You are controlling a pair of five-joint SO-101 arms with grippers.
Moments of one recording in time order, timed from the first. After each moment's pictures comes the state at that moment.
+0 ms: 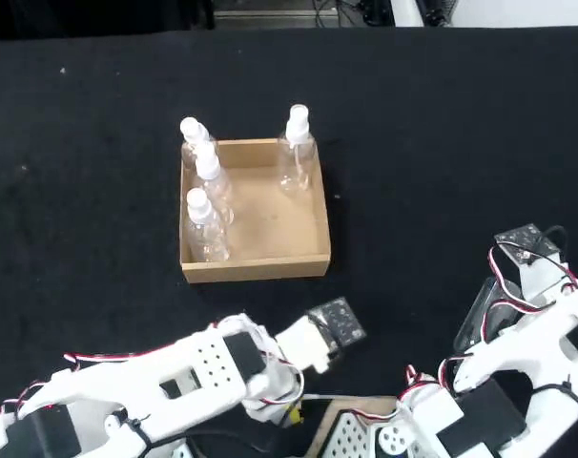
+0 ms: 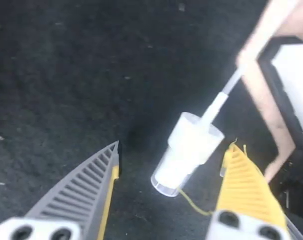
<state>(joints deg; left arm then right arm) 56.4 -32.4 65.2 51.0 -3.5 59.6 -16.2 44.0 64.2 76.4</state>
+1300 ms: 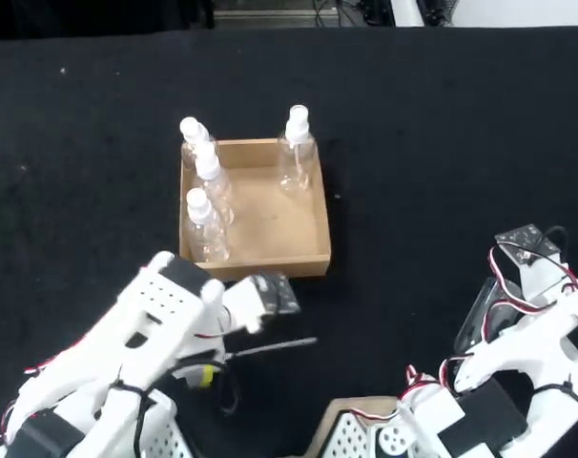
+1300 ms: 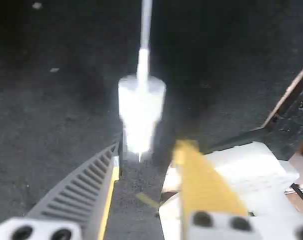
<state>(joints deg) 24.8 -32.4 57.0 81.0 -43.1 59.6 -16.0 44.0 64.2 76.4</state>
